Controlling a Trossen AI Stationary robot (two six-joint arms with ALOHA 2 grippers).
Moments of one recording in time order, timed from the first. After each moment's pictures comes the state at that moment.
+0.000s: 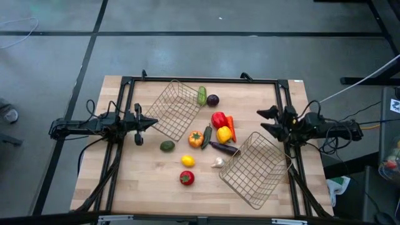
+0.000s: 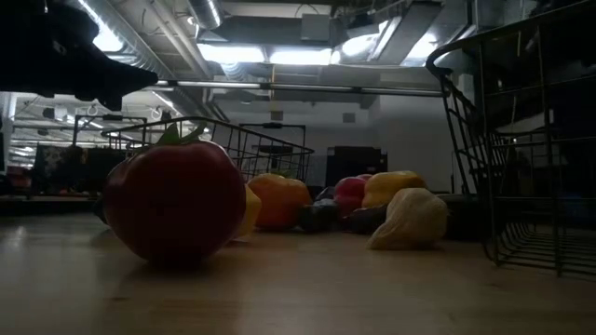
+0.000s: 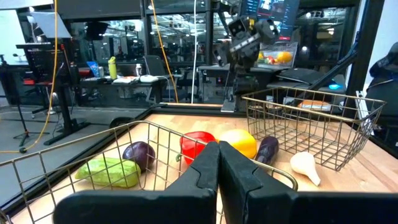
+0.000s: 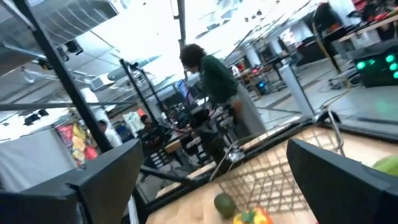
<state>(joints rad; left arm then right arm) 0.01 0.01 0.01 0.04 -0.20 0.02 0.09 0.10 0.17 0.21 0.21 0.47</state>
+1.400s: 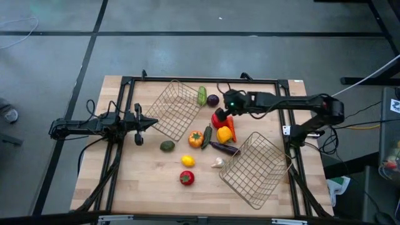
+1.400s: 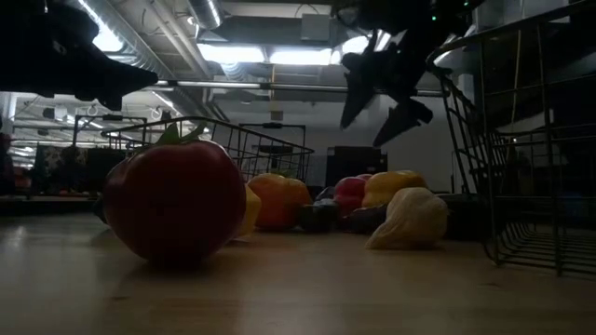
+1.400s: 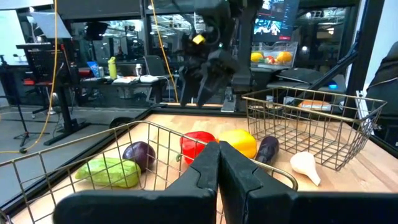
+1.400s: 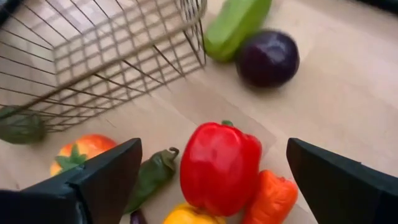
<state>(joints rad) 0.01 0.01 0.01 0.04 -0.20 0.02 -0.20 1.51 1.12 -0.54 0.16 0.71</state>
